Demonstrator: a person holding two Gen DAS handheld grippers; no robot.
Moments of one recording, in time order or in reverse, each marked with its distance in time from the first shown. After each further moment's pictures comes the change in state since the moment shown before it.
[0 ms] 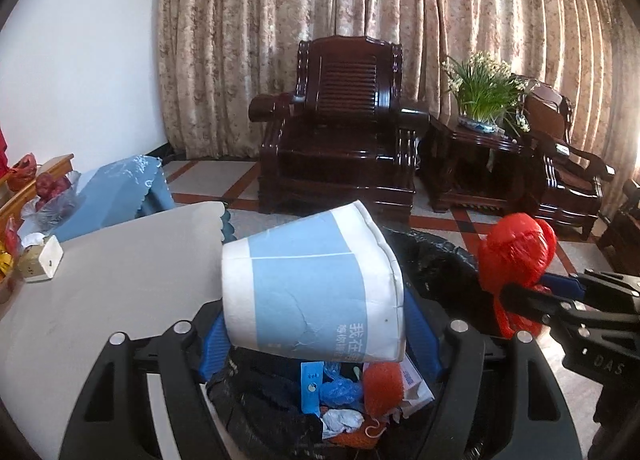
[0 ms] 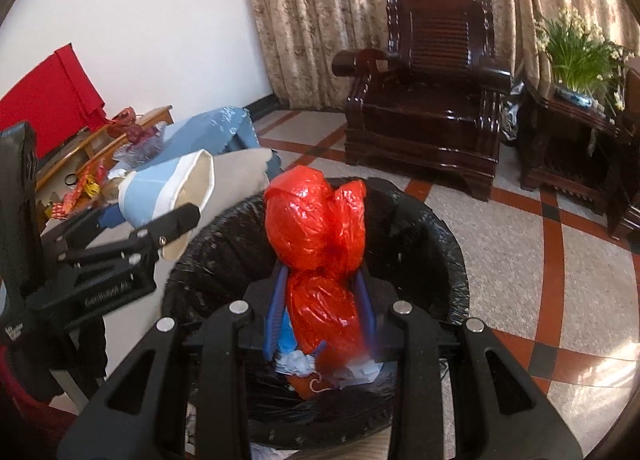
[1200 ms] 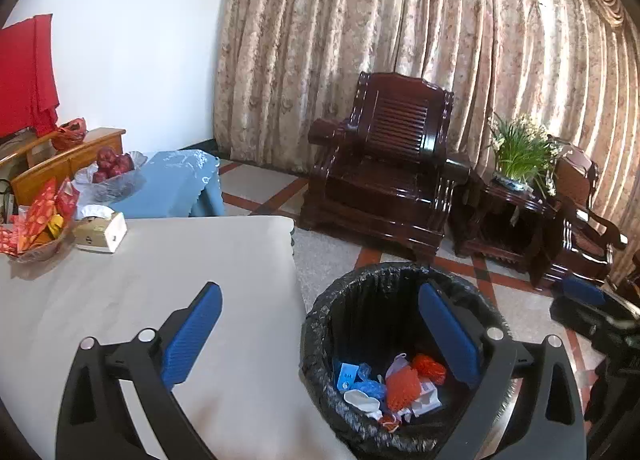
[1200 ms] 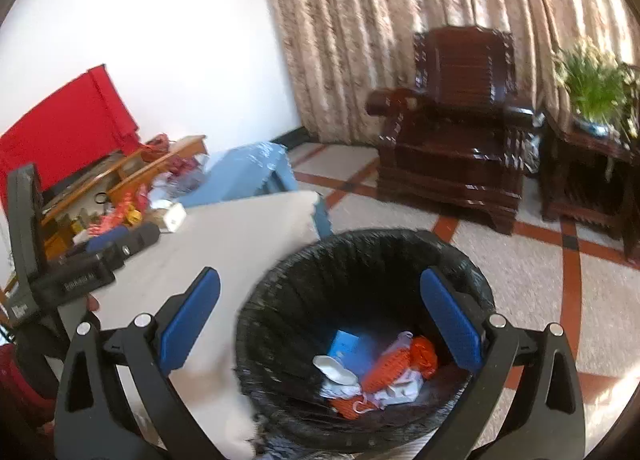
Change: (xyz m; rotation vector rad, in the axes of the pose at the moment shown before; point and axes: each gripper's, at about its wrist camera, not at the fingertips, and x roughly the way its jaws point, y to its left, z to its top) left arm -0.118 0.088 0.010 -0.195 -0.083 0.085; right arm -0.075 0.067 0.038 -0.041 -0.147 0.126
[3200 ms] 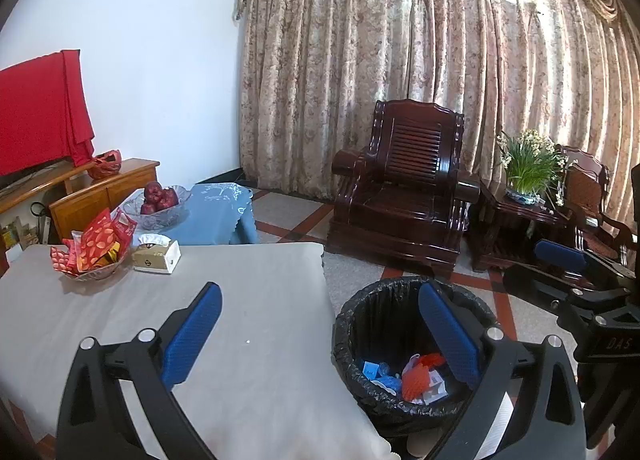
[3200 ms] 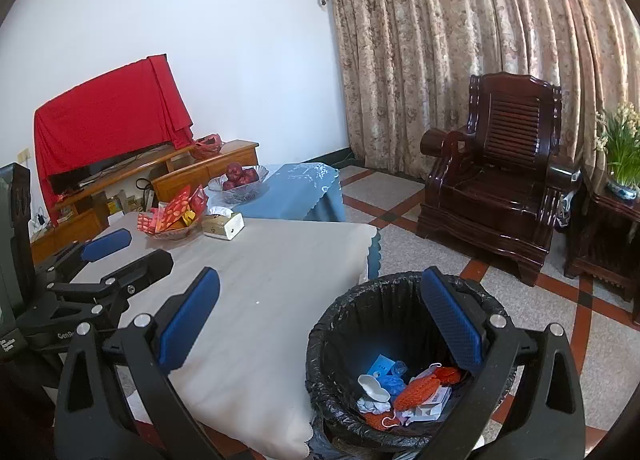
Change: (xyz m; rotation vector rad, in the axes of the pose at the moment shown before) left arm -0.108 -0.007 0.012 0.034 -0.091 0.103; right arm -0.047 0.079 0.033 -0.144 -0.045 0.096
